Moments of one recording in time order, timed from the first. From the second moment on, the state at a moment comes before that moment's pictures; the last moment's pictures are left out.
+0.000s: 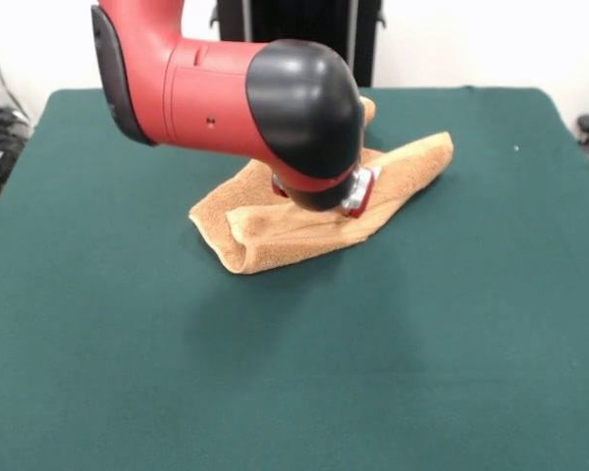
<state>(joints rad) -0.22 -0.16 0.00 1.13 0.01 1.21 1.91</state>
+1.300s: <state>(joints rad) -0.21 -0.14 0.00 1.09 0.02 1.25 1.91</state>
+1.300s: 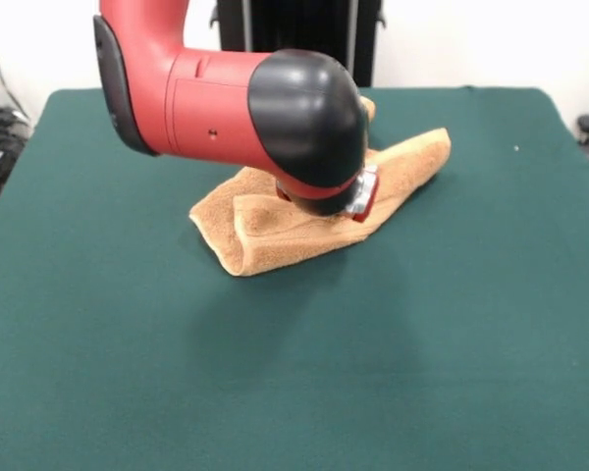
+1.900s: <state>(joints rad) -0.21 -0.14 0.00 1.09 0.02 1.25 1.91</state>
